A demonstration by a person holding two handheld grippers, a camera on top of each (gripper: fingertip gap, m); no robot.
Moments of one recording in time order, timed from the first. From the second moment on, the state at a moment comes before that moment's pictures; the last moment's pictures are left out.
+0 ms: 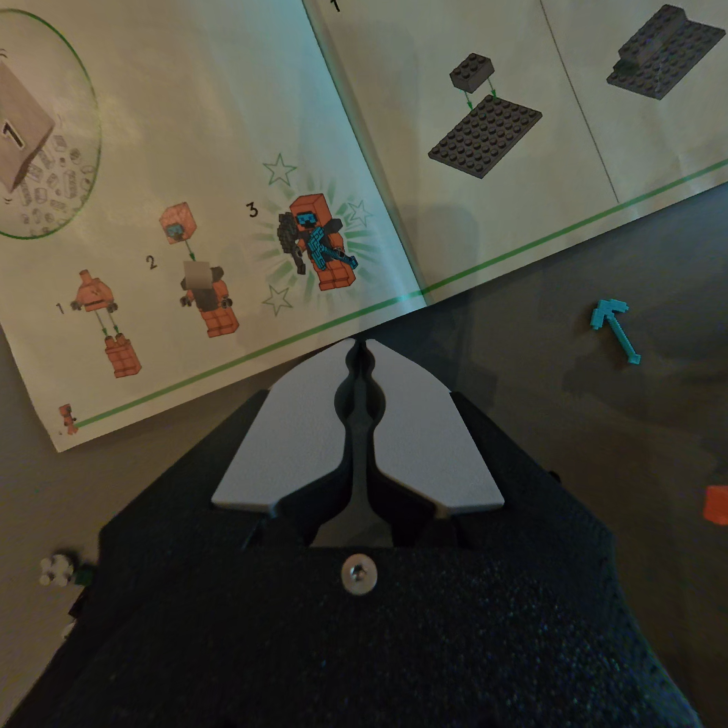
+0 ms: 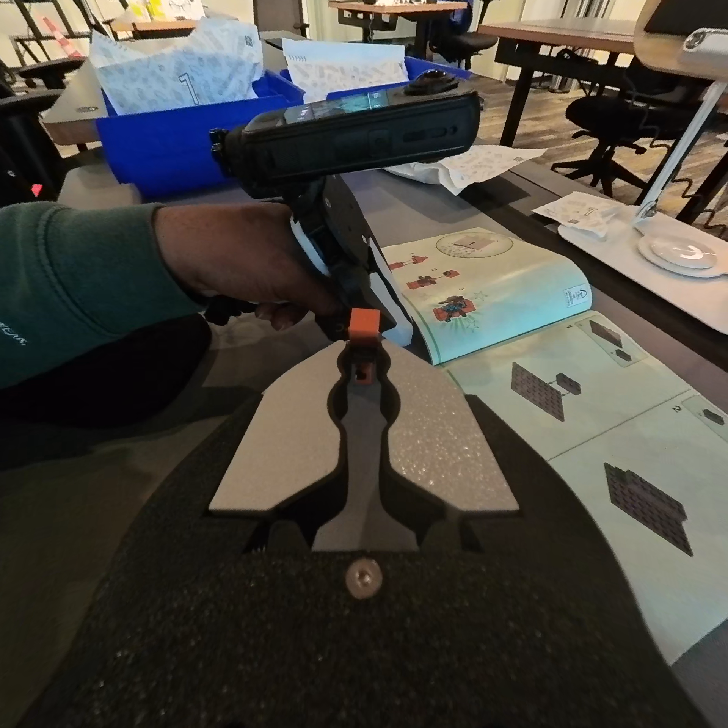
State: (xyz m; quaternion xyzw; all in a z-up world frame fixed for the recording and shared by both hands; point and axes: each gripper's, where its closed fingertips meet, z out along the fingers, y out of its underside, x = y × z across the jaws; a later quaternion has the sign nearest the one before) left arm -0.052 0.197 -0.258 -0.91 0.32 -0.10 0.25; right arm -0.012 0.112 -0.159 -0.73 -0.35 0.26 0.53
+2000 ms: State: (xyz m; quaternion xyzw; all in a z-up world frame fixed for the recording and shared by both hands) left arm -0.045 0.041 -0.166 -0.64 0.48 -0.46 0.37; right arm -0.053 0.049 -0.147 -0.63 -0.39 0.58 0.34
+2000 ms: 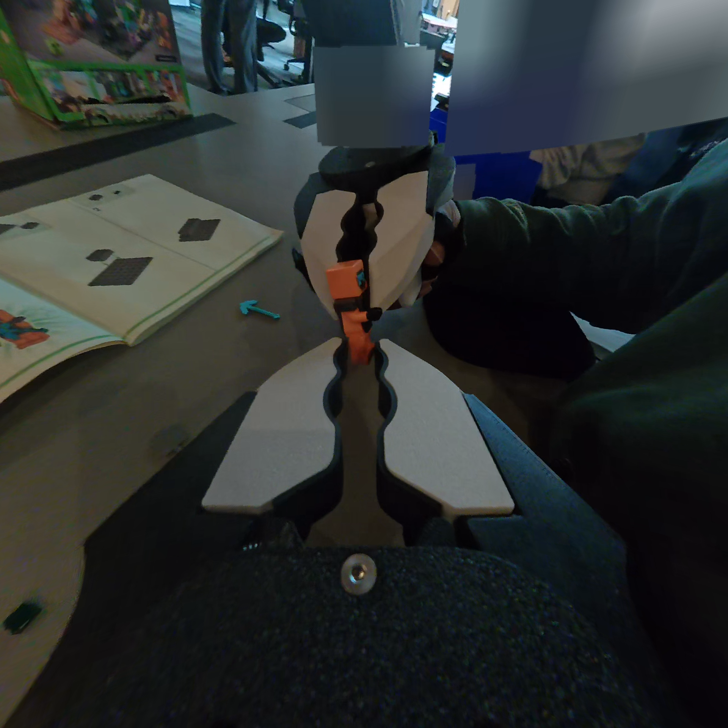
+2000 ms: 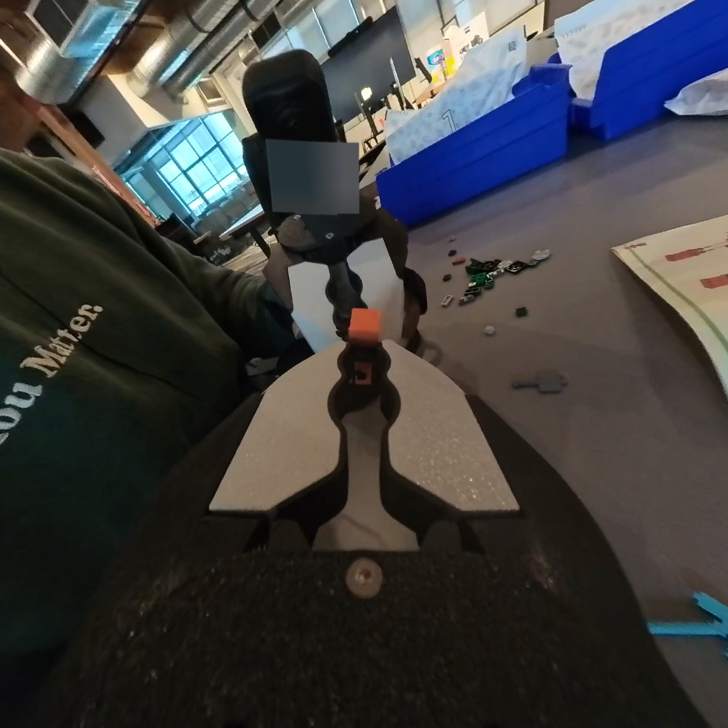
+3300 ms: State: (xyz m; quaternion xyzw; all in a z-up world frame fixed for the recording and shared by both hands) left arm -0.044 0.043 -0.144 -0.63 0.39 -0.57 0.35; right arm -0.048 0.046 -0.134 -0.60 -0.46 0.44 0.48
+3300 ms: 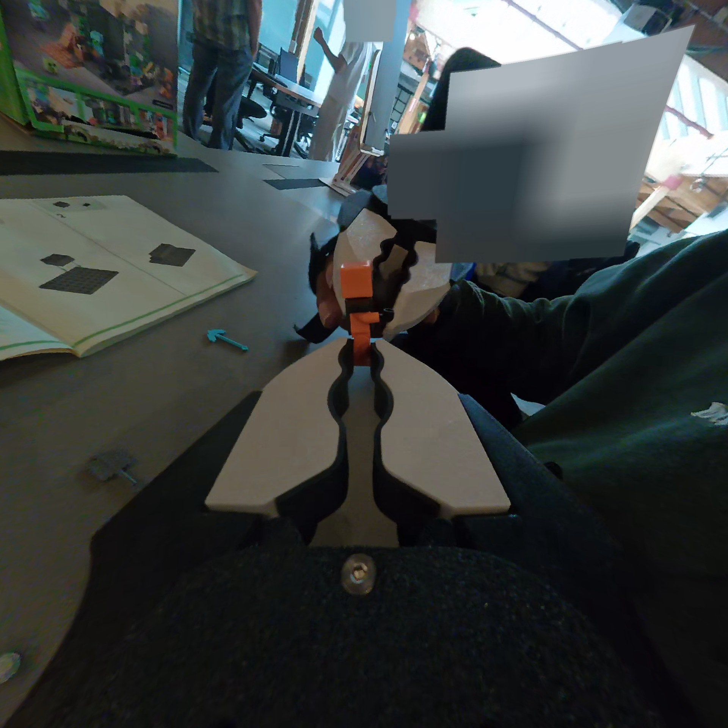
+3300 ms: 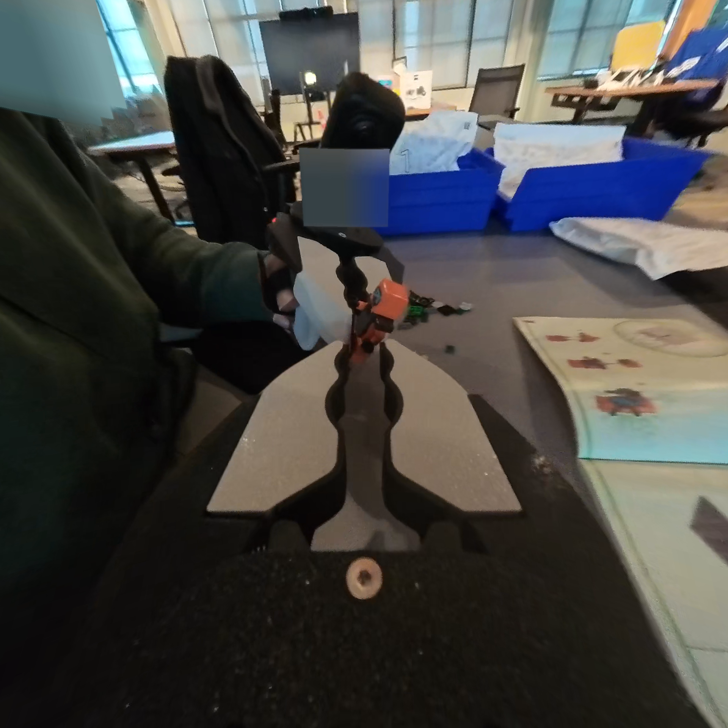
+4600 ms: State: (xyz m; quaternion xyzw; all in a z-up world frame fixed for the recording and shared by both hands) left arm -0.046 0.066 -0.179 -0.67 0.46 -0.37 0.45; right arm -0.049 0.062 -0.167 -0.70 -0.39 0.46 0.37
